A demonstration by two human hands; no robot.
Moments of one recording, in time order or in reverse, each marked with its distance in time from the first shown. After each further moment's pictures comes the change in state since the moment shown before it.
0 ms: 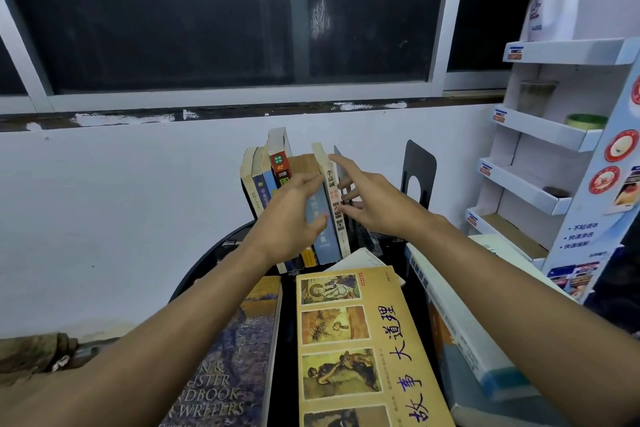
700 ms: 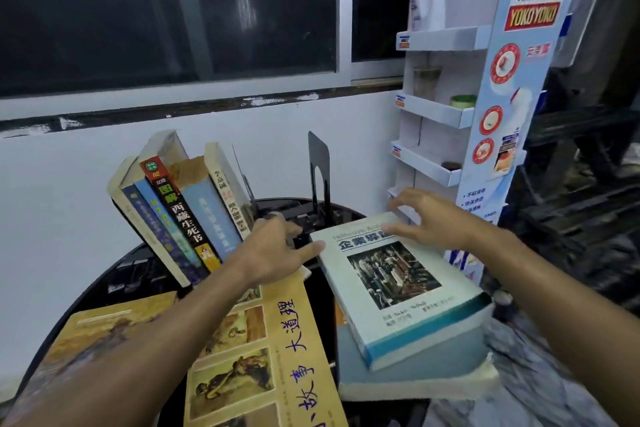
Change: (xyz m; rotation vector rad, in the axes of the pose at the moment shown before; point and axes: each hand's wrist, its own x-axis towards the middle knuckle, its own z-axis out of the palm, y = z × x) left_hand 0.018 0.077 0.094 -0.010 -0.382 -0.097; right_hand -0.177 0.126 -0.109 -0.304 -0.068 0.428
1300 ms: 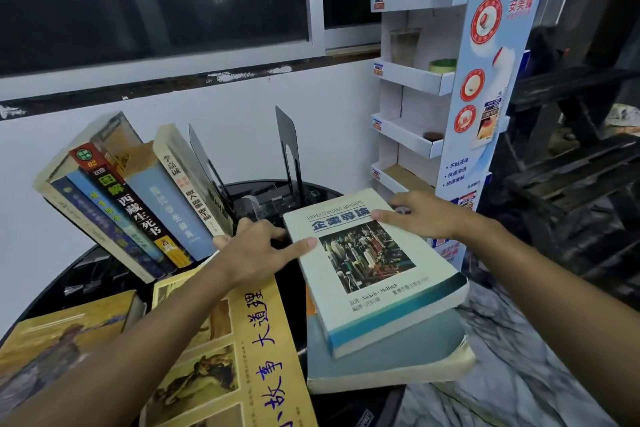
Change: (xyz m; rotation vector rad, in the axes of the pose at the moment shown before) left_hand 0.018 -0.010 0.044 -0.072 -0.167 0.051; right_hand -0.009 0.033 0.027 0.361 -0.209 0.166
